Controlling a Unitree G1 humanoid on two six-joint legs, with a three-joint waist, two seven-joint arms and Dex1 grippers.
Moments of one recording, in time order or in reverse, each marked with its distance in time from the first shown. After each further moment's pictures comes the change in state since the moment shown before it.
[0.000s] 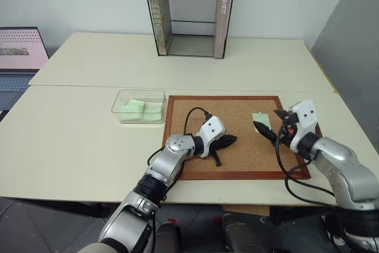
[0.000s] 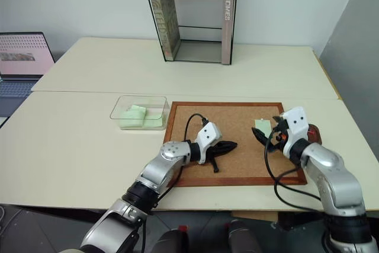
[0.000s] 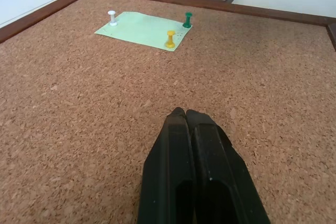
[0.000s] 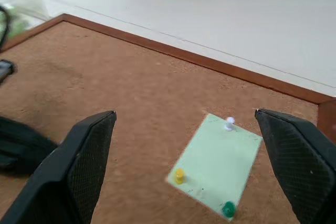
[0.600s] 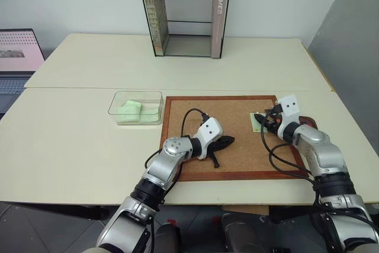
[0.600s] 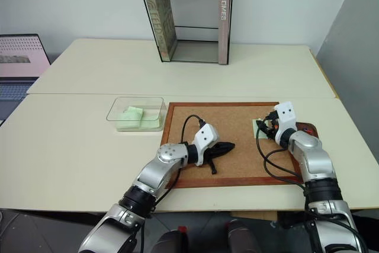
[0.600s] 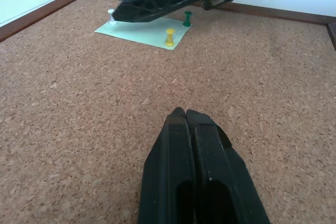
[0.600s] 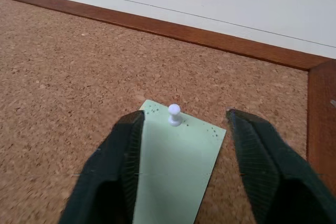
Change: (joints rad) left arm 0.046 0.014 0.011 -0.080 0.011 0.047 -0.003; right arm -0.262 0.096 0.062 0.541 -0.159 -0.204 0.021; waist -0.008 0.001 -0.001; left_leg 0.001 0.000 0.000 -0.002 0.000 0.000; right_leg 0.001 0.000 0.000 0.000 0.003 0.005
